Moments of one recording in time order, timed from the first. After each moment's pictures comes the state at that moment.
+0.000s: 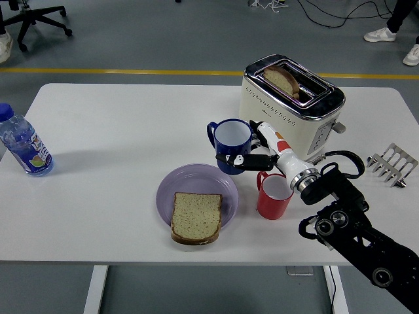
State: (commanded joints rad) left arm -0.11 0.01 -0.36 -0.18 0.77 -0.02 0.17; right arm 0.52 -0.12 0.82 1.40 -1.45 -0.29 -0.26
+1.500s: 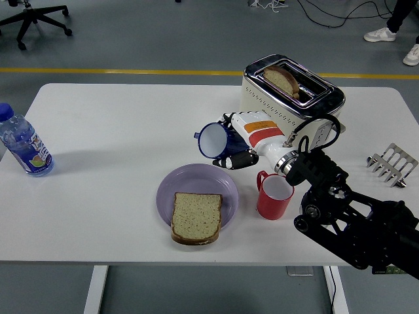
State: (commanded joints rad) left arm -0.12 0.02 -0.39 -0.18 0.78 -0.02 0.18; right arm 0.77 -0.18 0.53 1.24 -1.90 -0.31 -0.22
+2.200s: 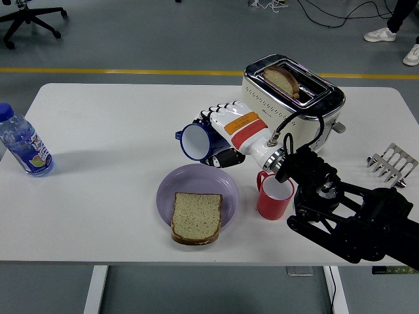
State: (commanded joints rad) left arm -0.12 0.02 -0.38 -0.18 0.77 -0.02 0.18; right arm 0.86 -0.17 0.40 1.19 -2.05 -0.46 -0.12
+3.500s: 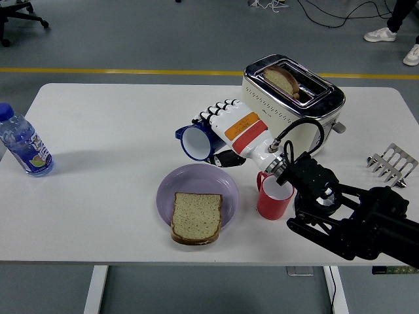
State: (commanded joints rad) left arm -0.11 0.02 -0.36 -0.18 0.76 -0.02 0.18; right arm 0.88 -0.15 0.31 1.07 -2.09 -0.65 -0.07
